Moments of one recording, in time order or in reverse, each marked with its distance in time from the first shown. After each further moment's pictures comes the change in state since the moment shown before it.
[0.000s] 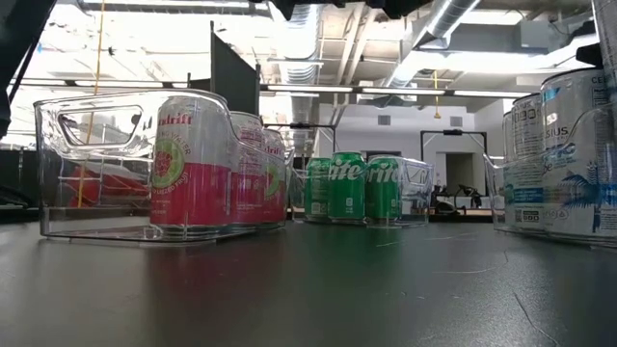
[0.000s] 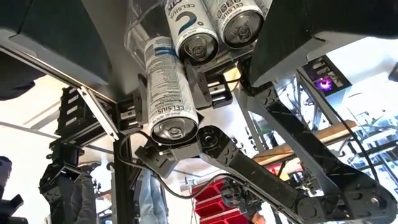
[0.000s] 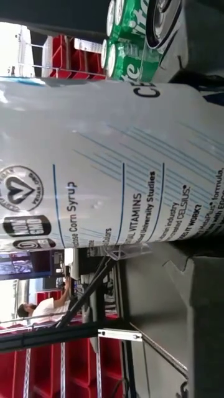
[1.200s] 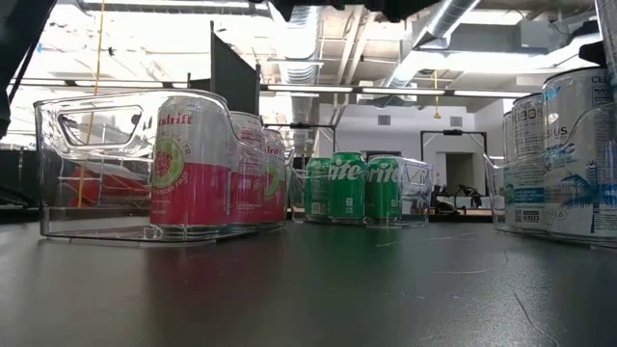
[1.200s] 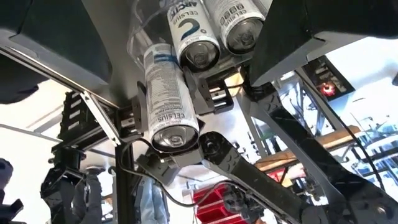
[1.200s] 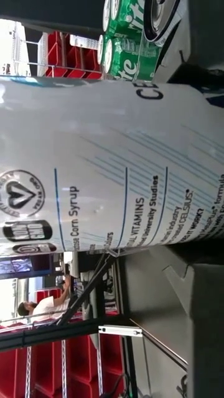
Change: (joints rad) left arm 0.000 0.003 0.000 -0.024 0.000 0.000; right arm -0.001 0.002 -0.003 0.033 -0.013 -0.011
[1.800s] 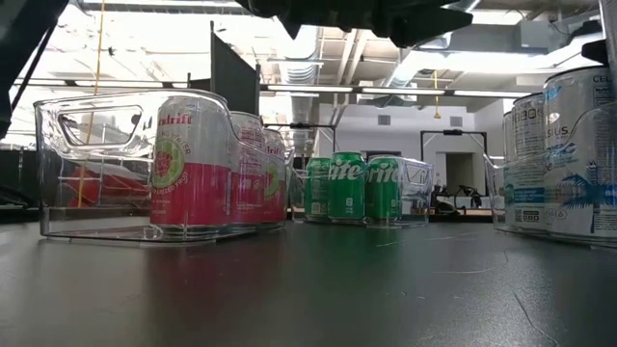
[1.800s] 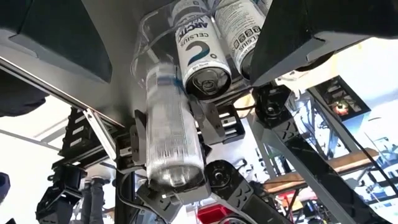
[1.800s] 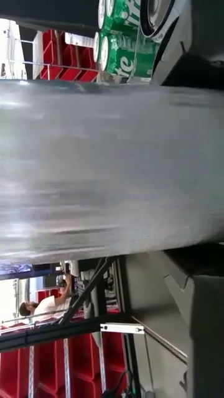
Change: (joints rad) left arm 0.000 0.061 0.000 -0.008 0.001 -0.013; right arm 0.000 0.000 0.000 0.041 -0.005 -0.013
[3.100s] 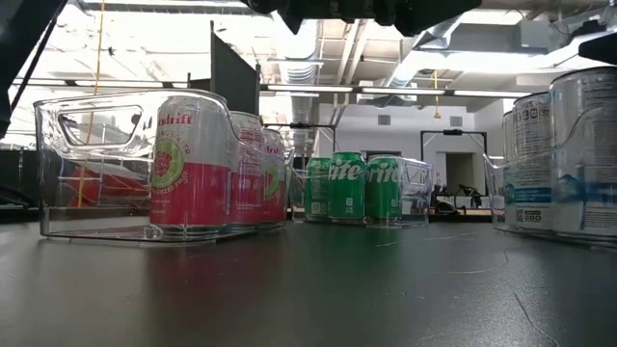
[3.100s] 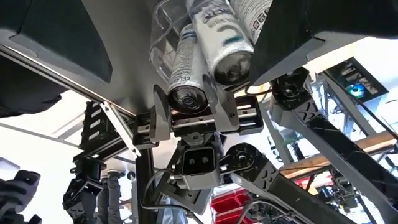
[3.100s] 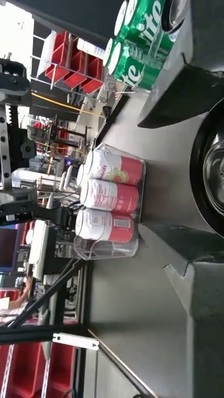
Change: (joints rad) left arm -0.025 -0.001 0.000 0.023 0.044 0.012; right arm -0.020 -0.045 -0.001 0.145 -0.053 -0.382
